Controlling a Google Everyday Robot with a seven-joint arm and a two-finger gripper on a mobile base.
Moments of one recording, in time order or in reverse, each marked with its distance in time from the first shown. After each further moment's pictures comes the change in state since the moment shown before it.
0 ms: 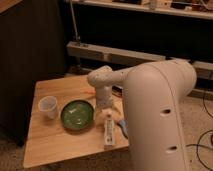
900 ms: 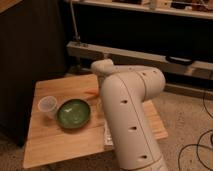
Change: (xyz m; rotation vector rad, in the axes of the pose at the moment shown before) arm 0.059 0.036 0.005 0.055 -0.220 0.046
